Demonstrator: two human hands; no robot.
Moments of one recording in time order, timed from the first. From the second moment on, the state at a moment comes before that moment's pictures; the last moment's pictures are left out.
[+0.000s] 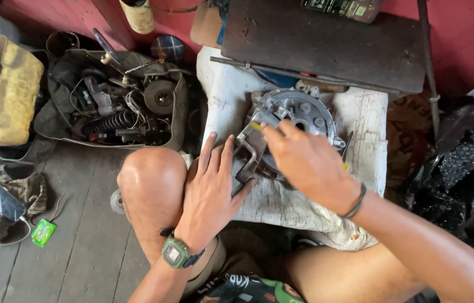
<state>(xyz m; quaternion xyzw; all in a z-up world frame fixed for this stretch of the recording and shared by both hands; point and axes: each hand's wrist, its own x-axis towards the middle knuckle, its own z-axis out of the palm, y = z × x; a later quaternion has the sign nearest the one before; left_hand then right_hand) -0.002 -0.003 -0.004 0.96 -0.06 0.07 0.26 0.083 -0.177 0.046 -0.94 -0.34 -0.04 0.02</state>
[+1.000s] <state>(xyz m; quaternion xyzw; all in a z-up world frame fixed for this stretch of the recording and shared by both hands) -0.007 0.000 -0.008 0.96 -0.07 0.09 0.26 0.073 -0.169 0.046 -0.94 -0.35 -0.04 0.01</state>
